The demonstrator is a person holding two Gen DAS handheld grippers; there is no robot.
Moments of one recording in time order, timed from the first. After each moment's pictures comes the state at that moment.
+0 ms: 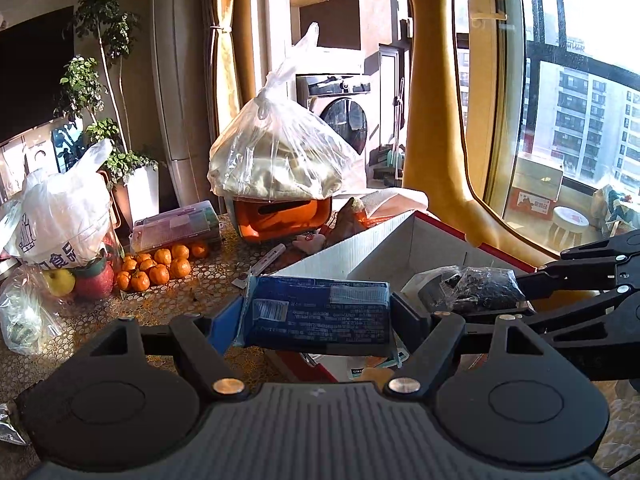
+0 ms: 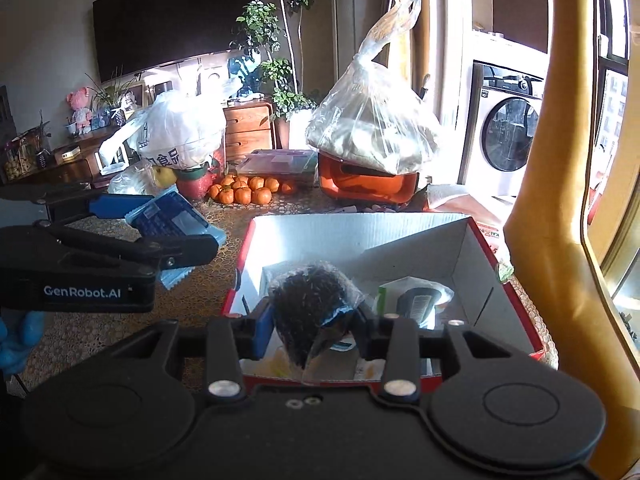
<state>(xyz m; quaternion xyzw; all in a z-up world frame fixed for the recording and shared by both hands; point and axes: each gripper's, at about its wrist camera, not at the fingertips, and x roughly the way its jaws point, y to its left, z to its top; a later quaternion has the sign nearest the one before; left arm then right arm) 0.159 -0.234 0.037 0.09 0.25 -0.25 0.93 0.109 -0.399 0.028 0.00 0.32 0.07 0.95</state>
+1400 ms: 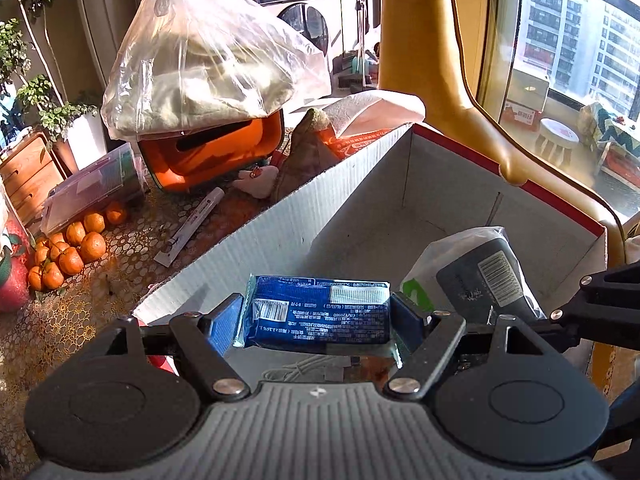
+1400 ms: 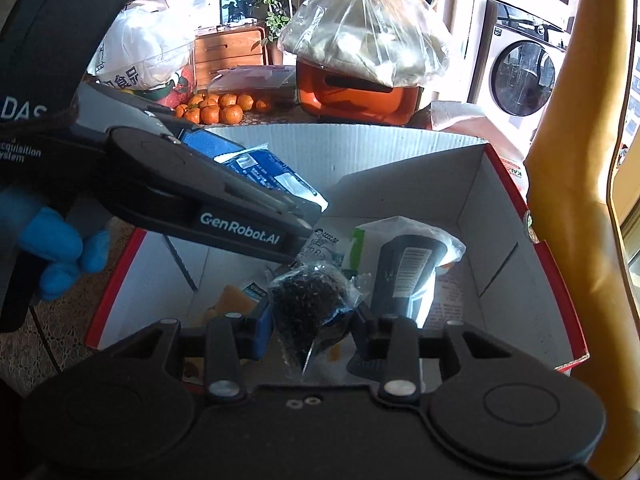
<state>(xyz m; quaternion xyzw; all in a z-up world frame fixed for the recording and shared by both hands) 0.276 -0.332 -0.037 0.16 0.37 -0.28 0.87 0.176 -0.417 -0.037 -0.02 0.42 0.07 0.90</state>
